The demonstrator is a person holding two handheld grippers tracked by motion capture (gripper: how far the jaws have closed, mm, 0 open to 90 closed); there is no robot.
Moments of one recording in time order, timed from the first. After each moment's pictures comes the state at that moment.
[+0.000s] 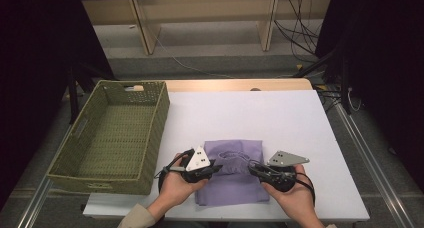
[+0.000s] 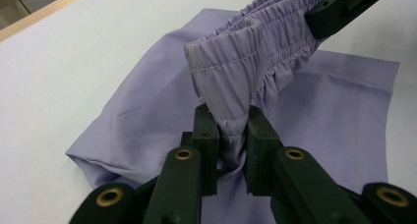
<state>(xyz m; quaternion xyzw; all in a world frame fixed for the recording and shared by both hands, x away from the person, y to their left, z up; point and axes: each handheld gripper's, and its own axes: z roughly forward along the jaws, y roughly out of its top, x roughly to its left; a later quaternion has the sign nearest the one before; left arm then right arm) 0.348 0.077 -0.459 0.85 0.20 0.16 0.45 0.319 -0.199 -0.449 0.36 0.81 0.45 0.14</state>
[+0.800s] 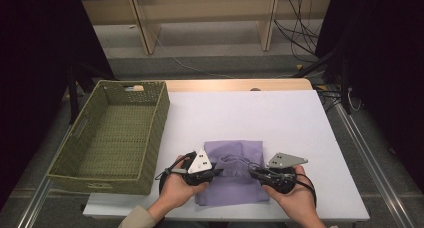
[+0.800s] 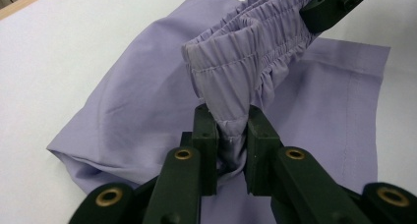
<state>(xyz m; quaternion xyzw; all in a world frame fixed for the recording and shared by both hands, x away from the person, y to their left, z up) 0.344 0.074 -0.464 0.86 0.19 0.14 0.44 0.317 -0.201 -0.453 0.35 0.82 0.43 0.13</state>
